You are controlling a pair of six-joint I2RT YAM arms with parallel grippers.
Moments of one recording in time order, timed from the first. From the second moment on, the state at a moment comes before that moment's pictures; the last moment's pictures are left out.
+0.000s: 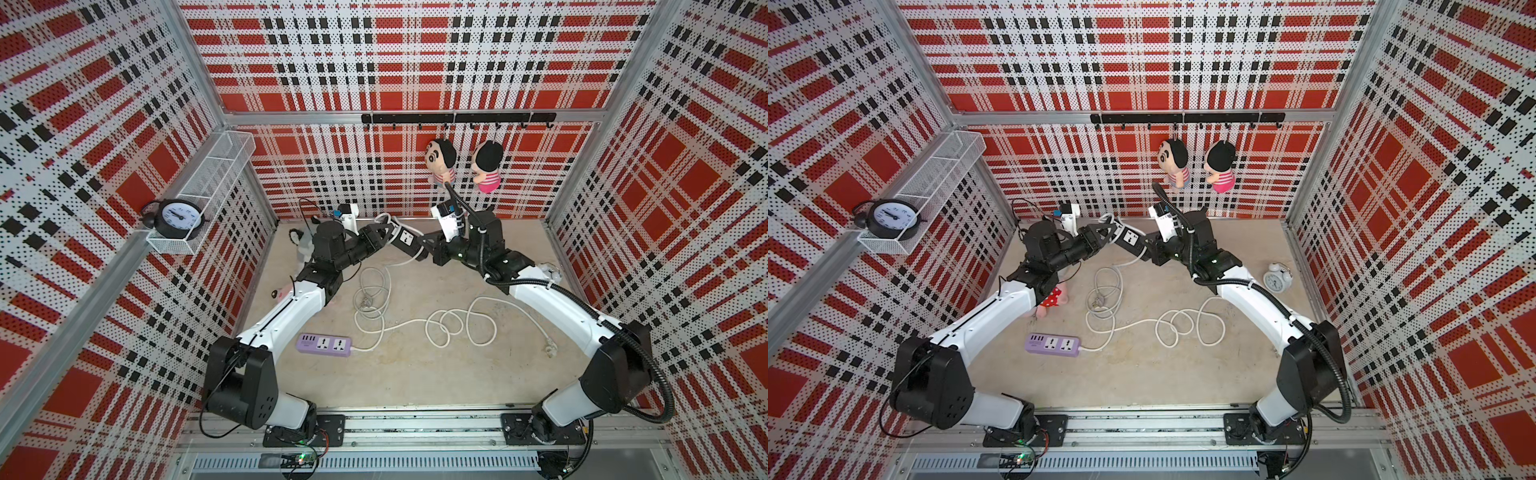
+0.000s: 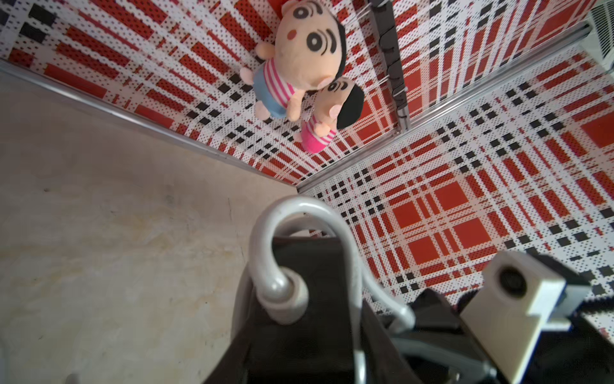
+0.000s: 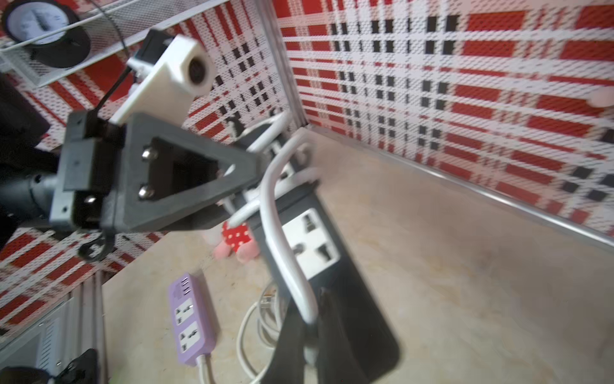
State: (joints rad) left arm -0.29 1.45 1.08 0.21 0.50 -0.89; right arm 0.49 1.55 1.40 -0.16 -0.36 0.13
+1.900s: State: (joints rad) left arm -0.32 1.48 1.07 0.44 0.48 -1.09; right arm 0.60 1.58 1.08 0.35 -0.38 0.64
